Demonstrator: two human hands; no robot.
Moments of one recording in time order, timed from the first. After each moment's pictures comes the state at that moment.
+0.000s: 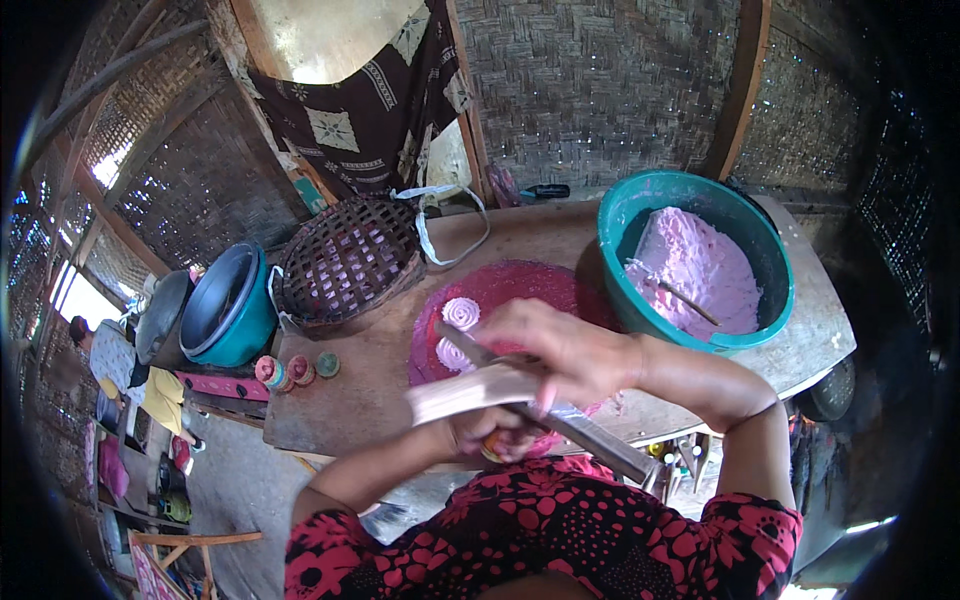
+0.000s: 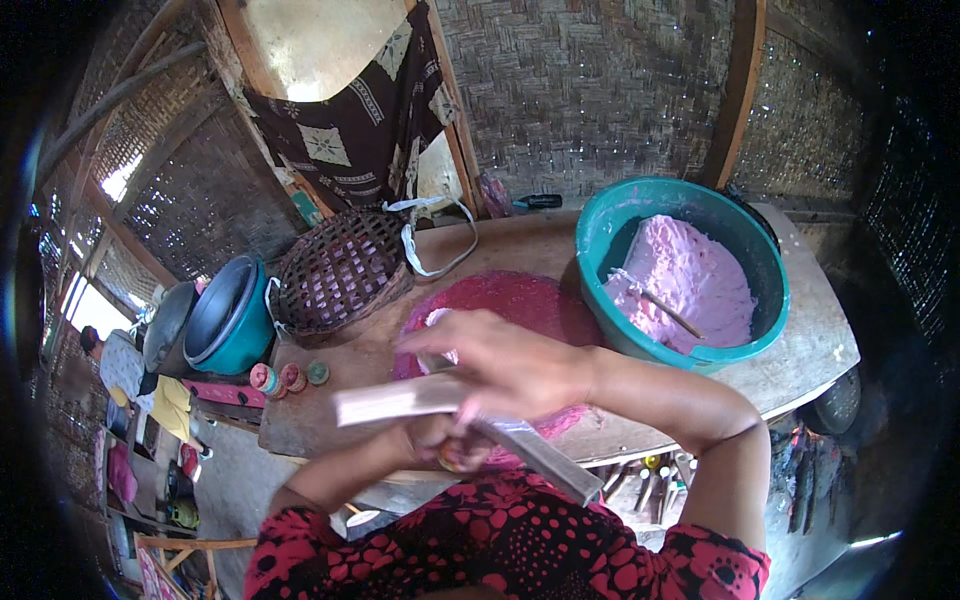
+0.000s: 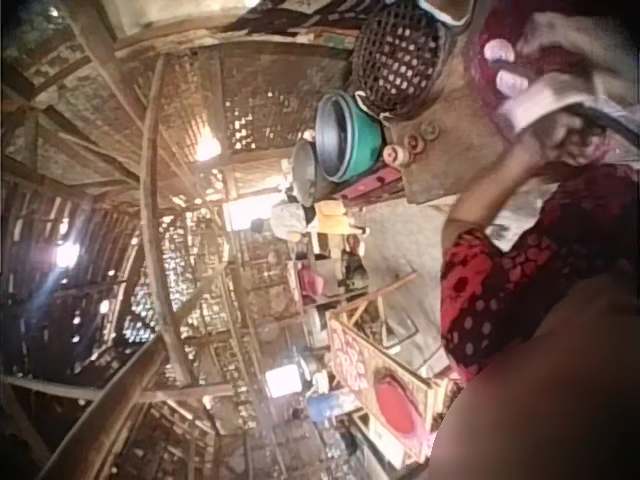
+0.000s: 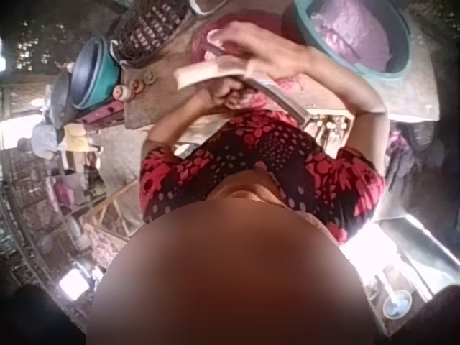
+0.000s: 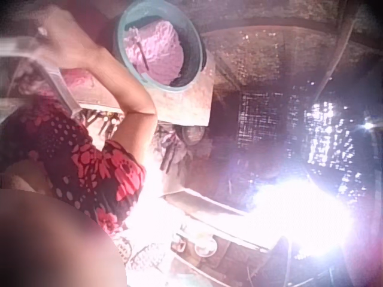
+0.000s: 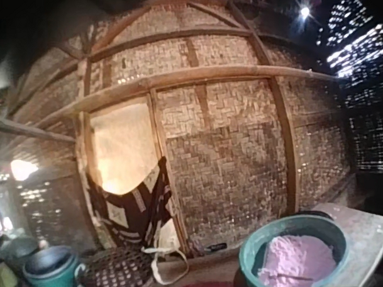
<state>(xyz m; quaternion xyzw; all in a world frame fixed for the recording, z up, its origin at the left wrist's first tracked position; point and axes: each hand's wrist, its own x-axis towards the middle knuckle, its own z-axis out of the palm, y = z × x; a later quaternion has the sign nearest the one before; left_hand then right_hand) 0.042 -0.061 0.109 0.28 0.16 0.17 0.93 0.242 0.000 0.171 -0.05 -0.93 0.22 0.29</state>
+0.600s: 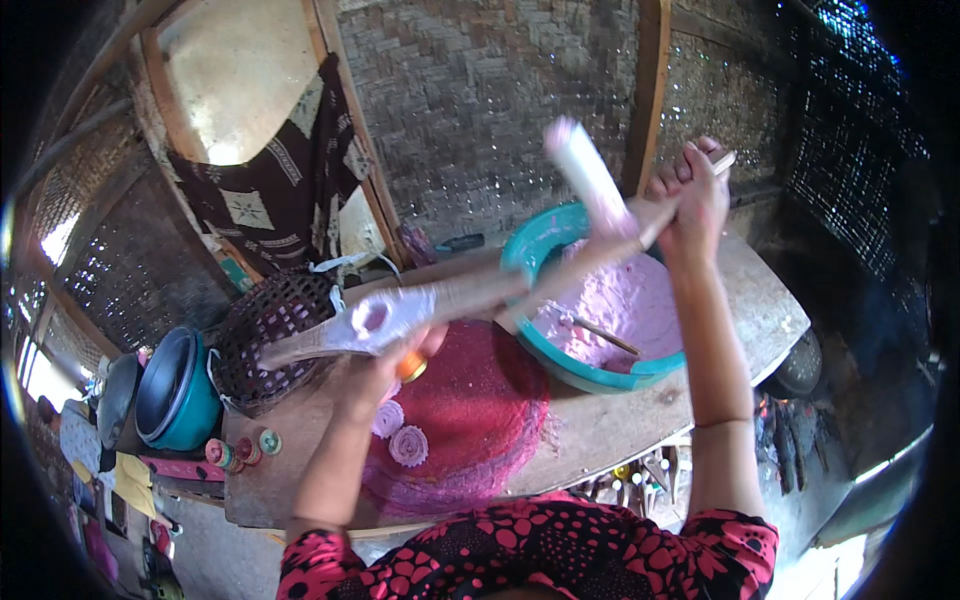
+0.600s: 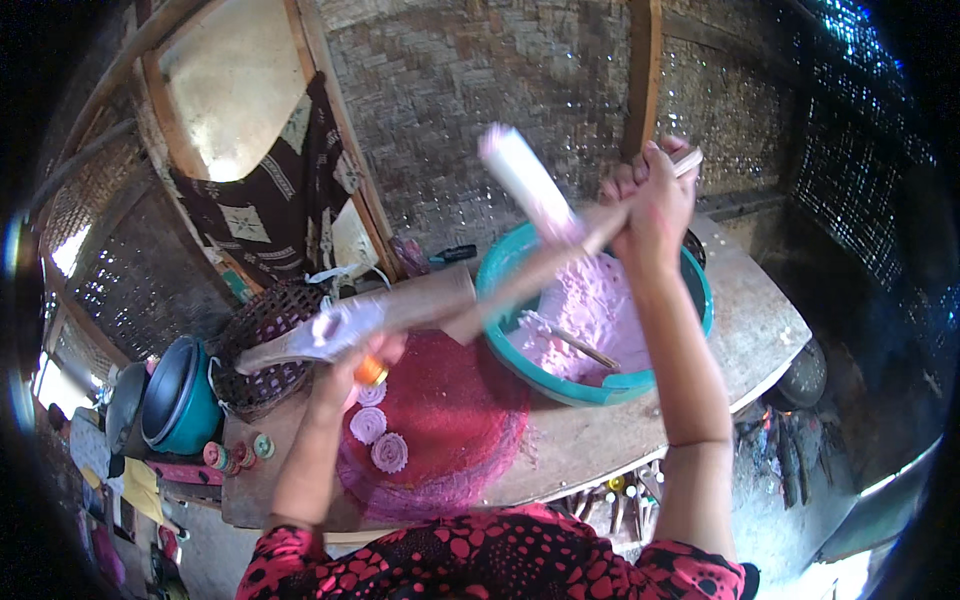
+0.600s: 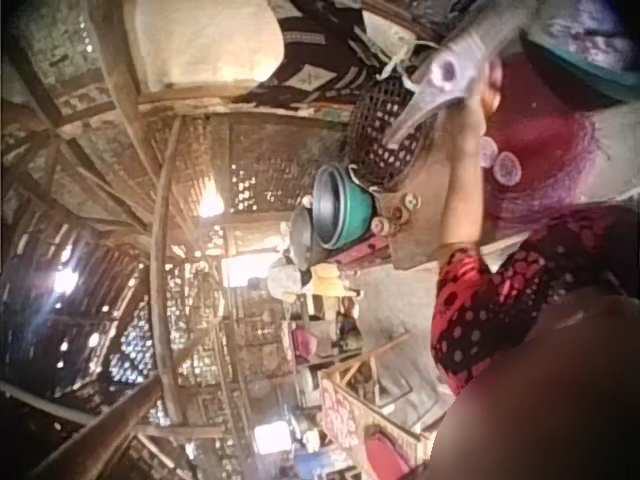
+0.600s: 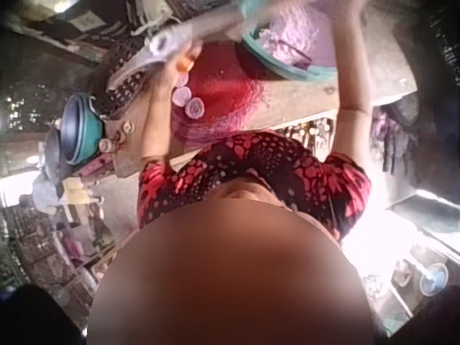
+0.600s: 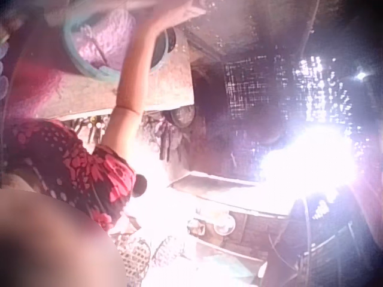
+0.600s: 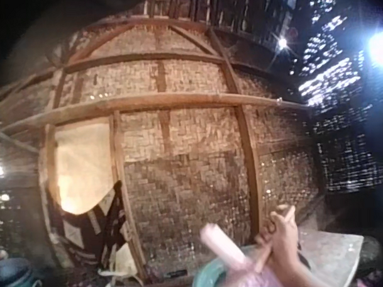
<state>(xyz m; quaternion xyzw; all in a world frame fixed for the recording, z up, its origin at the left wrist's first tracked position) 0.079 0.068 0.151 0.66 0.23 0.46 0.55 0.430 0.048 0.272 -0.24 -0.35 0.27 0.86</state>
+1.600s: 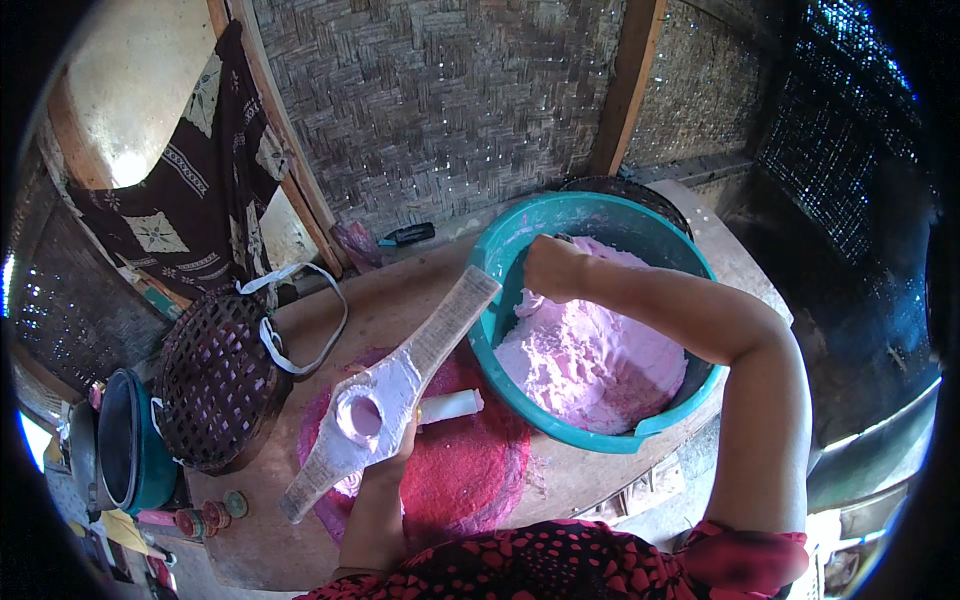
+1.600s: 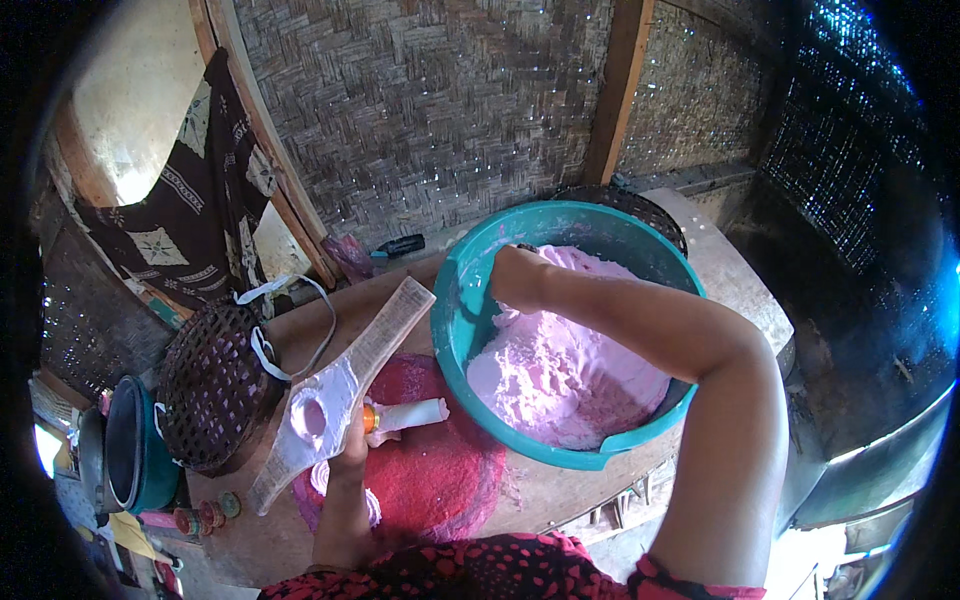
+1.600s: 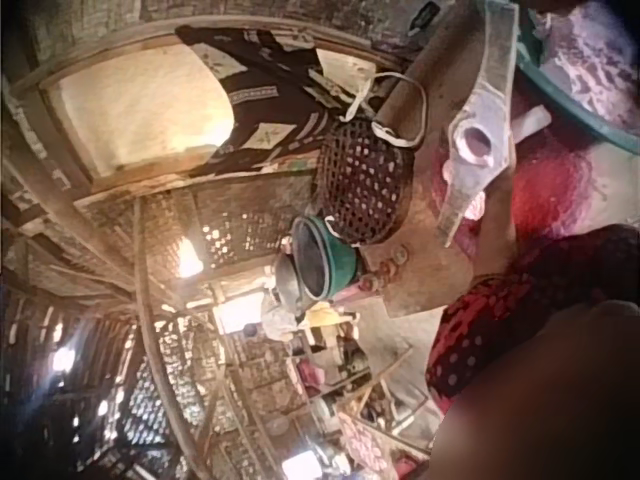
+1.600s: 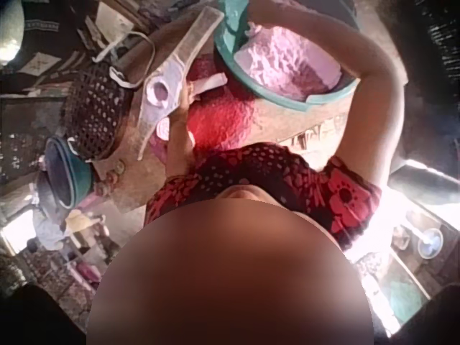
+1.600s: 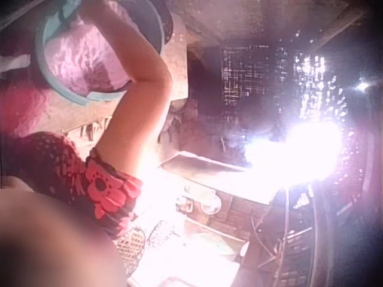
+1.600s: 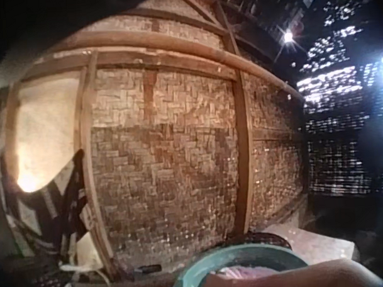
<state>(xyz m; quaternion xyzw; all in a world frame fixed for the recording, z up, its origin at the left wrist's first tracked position) 0.100 0.130 0.008 0.77 0.39 0.50 0.10 0.452 0.240 0.112 -0.37 -0.85 -0.23 -0.29</state>
